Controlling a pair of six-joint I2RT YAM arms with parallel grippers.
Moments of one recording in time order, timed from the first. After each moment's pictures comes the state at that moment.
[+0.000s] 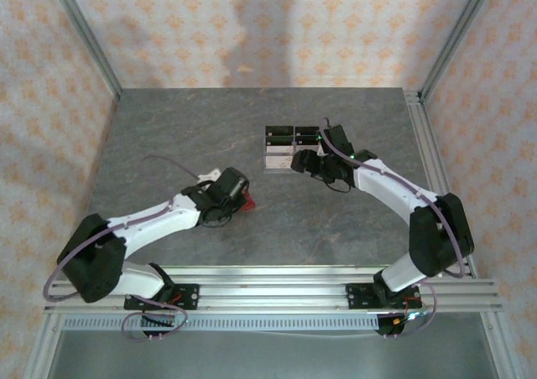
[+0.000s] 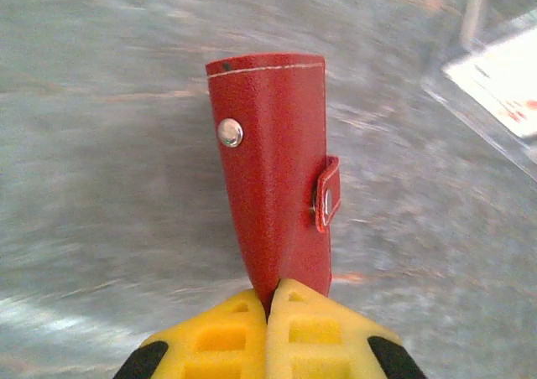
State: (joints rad) left arm -0.67 1.40 0.80 -0.42 -0.20 -1.20; right arm 0.46 1.51 1.04 -0.45 -0.19 0.69
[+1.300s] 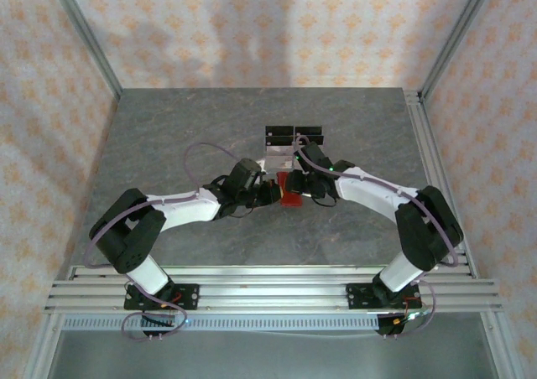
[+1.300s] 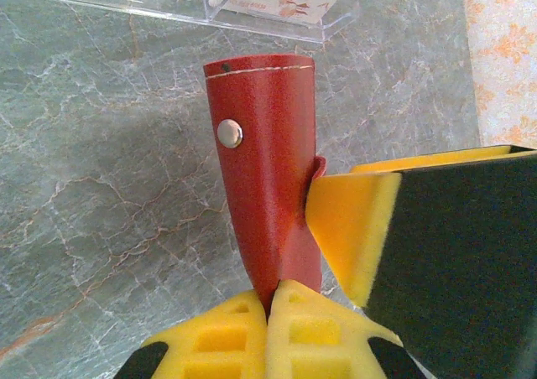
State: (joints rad) left arm -0.68 1.62 0.81 0.11 0.24 -0.85; right arm 0.62 1.59 1.01 -0.47 -0.04 0.72
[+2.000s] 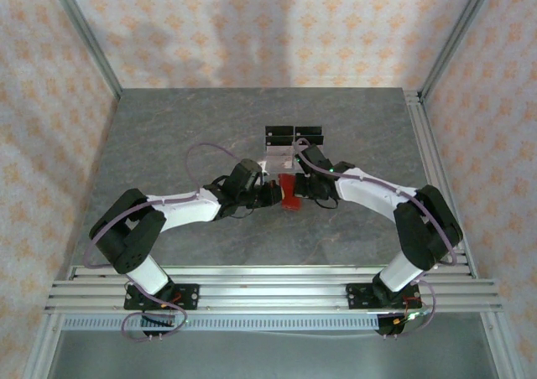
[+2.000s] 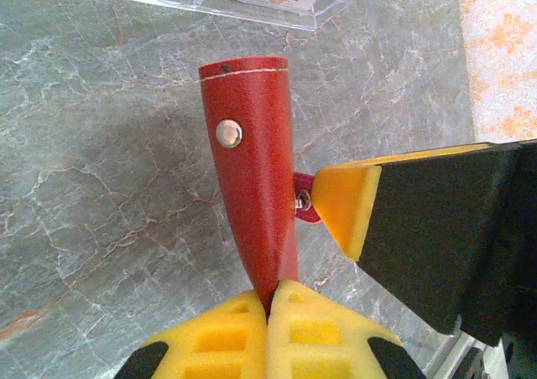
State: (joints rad) left arm -0.68 1.61 0.81 0.11 0.26 -0.85; right arm 0.61 1.59 0.99 -0.50 0.00 0.69
